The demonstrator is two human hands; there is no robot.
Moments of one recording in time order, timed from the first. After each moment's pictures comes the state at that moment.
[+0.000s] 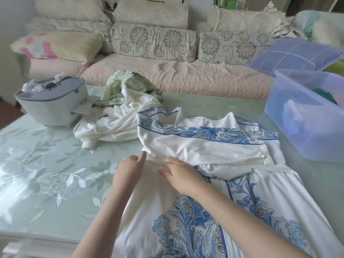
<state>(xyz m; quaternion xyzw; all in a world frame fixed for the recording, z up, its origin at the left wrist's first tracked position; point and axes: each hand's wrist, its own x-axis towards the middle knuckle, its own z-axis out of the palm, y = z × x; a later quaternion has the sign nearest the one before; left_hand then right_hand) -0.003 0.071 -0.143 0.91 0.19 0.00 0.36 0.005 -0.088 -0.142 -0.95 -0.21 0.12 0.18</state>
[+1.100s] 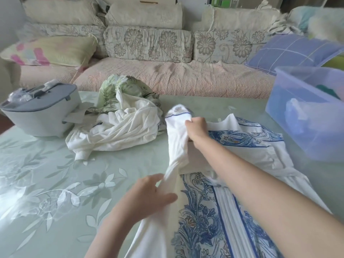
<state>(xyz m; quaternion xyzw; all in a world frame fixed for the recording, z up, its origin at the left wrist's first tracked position) -0.038 0.049 -0.106 0.92 -0.04 -0.13 0.37 0.144 -0.096 -0.104 -0.86 0.10 -0.09 0.49</state>
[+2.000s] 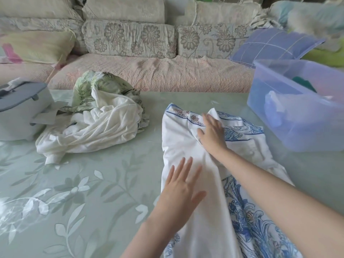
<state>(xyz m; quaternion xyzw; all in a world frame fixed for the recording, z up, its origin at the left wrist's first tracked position) -0.021 -0.060 -0.169 0.94 -0.26 0.11 0.17 0.128 -0.212 -0.141 -0.97 0.02 -0.14 0.19</state>
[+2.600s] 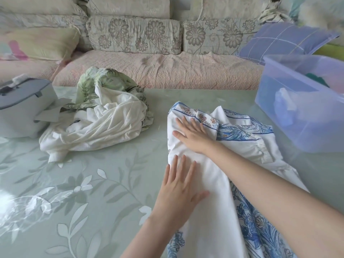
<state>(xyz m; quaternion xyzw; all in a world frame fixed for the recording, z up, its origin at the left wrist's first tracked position) -0.010 -0.053 -0.177 0.98 -0.17 0.05 0.07 0.148 -0.172 -0.153 -0.98 -0.14 0.07 0.14</state>
